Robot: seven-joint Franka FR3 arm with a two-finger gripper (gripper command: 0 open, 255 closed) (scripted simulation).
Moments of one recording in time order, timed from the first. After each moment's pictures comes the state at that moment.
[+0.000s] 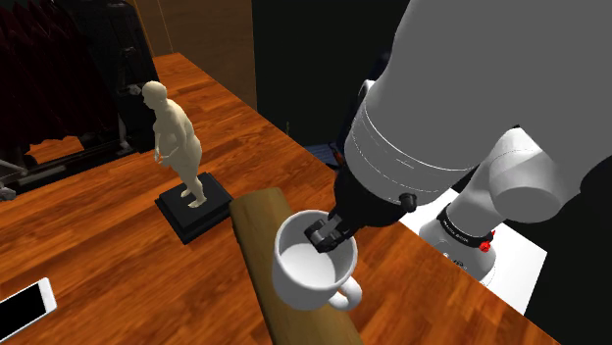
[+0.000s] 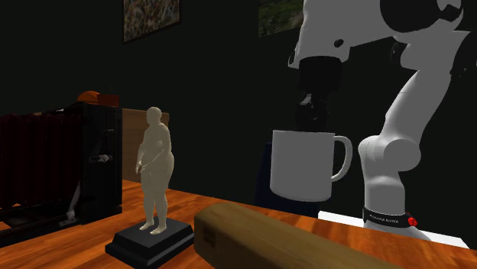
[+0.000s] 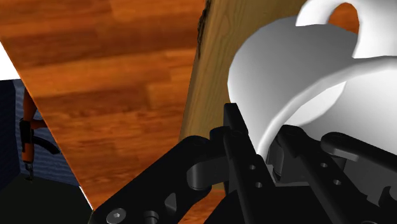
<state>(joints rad) 0.33 -0.50 0.84 -2.17 0.26 1.87 1.11</state>
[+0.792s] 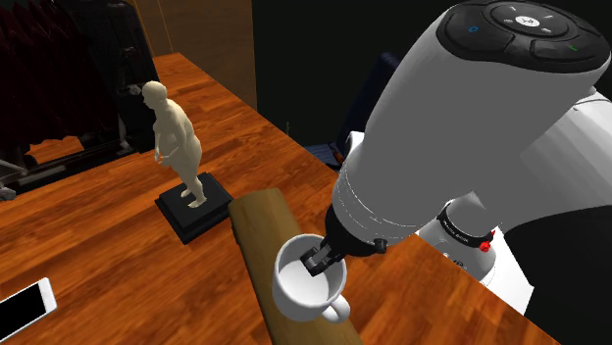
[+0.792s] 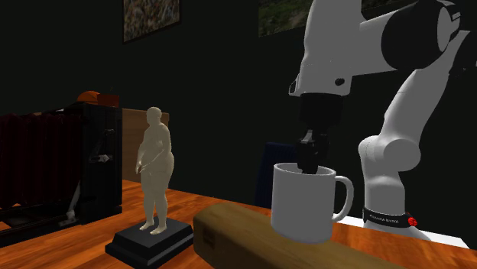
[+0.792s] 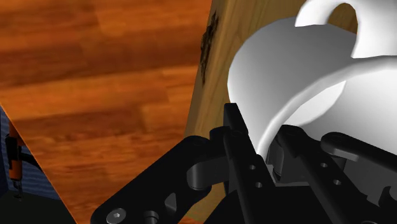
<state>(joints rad) 0.33 -0.47 0.90 -2.30 0.27 2.03 1.13</state>
